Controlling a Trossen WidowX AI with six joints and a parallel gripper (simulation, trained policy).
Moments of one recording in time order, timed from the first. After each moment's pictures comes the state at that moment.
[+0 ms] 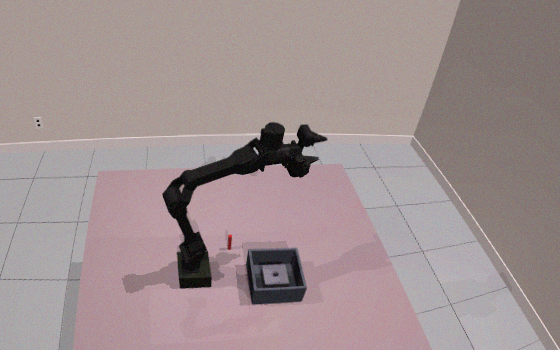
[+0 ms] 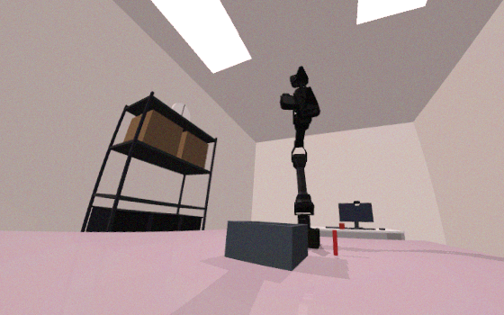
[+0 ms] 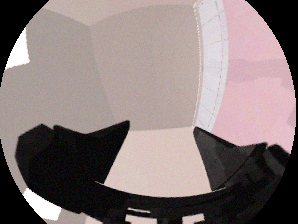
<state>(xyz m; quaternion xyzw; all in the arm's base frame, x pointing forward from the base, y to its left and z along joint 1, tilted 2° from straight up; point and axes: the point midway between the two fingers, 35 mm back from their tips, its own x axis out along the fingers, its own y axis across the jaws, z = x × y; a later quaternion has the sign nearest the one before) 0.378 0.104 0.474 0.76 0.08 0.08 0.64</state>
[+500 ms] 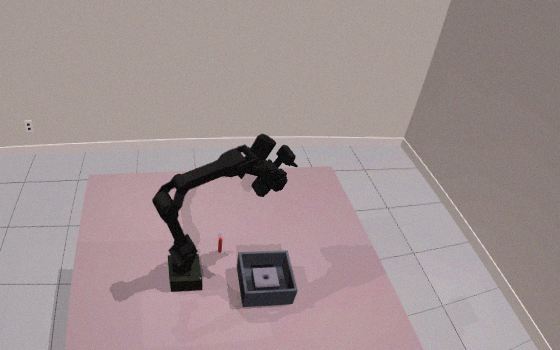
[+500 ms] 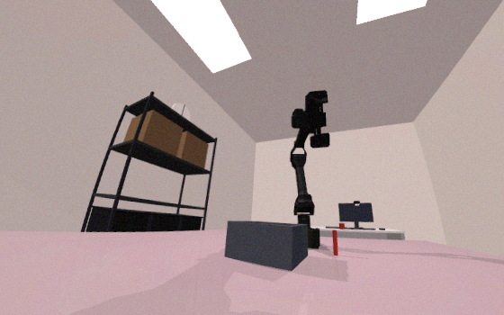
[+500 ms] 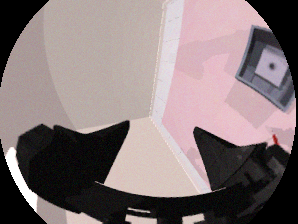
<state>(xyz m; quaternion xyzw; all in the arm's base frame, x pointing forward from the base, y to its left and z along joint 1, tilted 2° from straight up) 0.347 0.141 0.352 0.67 0.27 -0.06 0.69</state>
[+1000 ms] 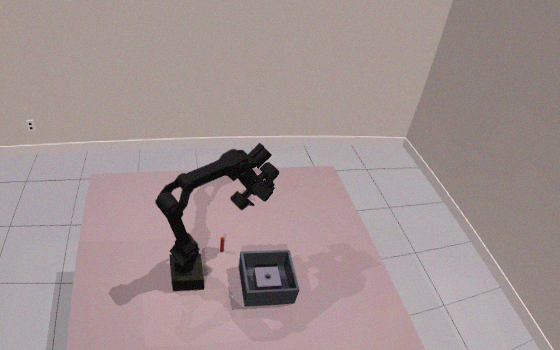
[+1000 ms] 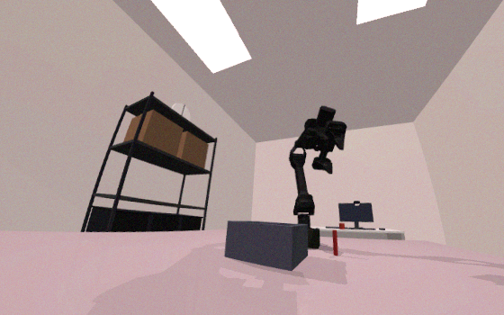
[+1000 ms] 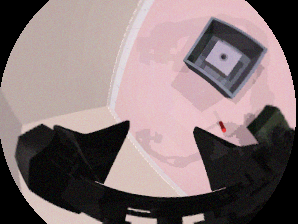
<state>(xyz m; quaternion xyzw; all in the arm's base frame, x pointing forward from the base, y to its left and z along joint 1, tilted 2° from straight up) 0.280 0.155 0.250 0.51 0.45 -0.17 0.71</state>
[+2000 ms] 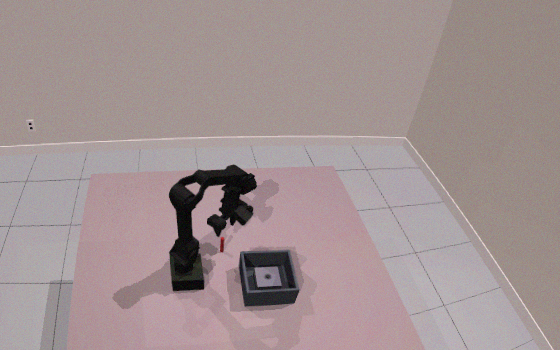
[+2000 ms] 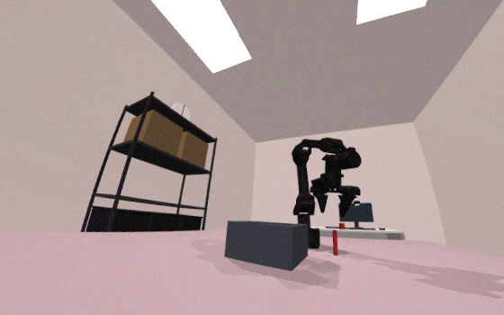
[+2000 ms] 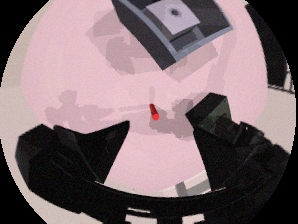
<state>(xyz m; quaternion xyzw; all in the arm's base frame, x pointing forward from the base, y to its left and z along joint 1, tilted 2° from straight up) 0.173 0.136 0.101 0.21 0.66 -0.31 0.65</state>
